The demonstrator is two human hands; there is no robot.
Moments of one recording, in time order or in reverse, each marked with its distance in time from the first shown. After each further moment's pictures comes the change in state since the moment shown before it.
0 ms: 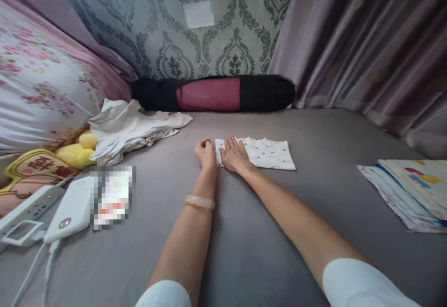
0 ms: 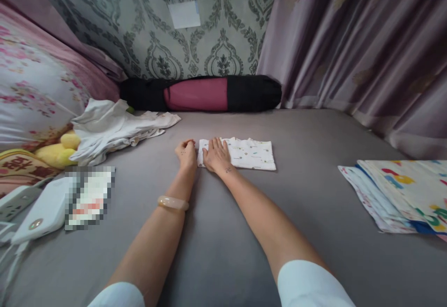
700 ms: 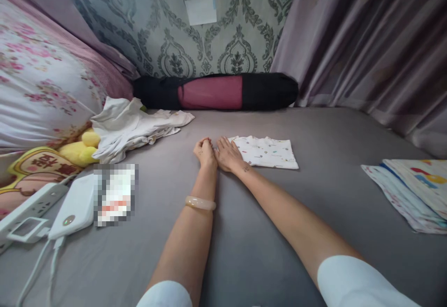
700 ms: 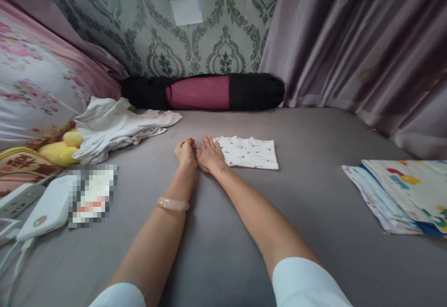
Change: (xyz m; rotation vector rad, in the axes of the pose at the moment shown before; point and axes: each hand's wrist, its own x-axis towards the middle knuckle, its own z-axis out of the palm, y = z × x) left_hand -0.006 0.025 -0.007 -0.434 0.075 -0.292; right_hand 0.003 -0.024 -0.001 0.040 -0.076 -0.100
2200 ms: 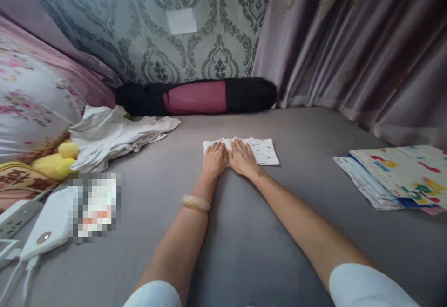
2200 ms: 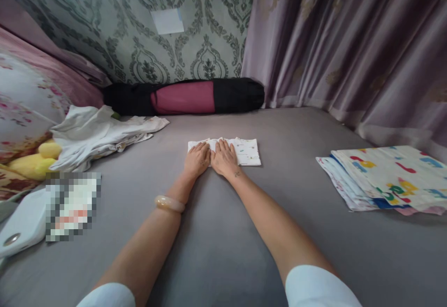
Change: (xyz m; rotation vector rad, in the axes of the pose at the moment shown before) left_hand -0.056 -0.013 0.001 1.318 -0.750 1.004; right_hand -0.053 0.069 -0.015 -0.083 0.173 0.173
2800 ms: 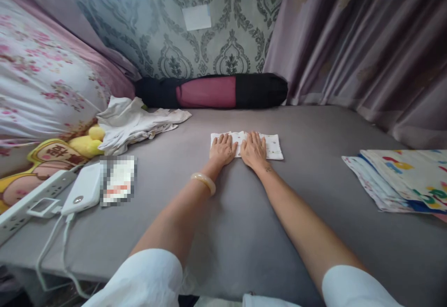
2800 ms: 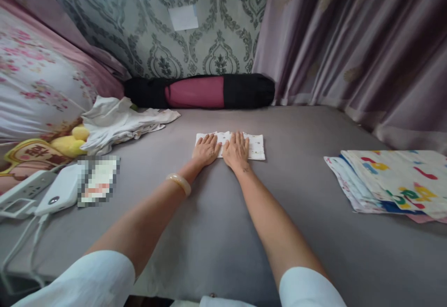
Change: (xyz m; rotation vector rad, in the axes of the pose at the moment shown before) left_hand 0.001 0.008 0.000 0.126 -0.149 -0.050; right_hand -0.007 0.011 -0.002 0.003 0.141 0.167
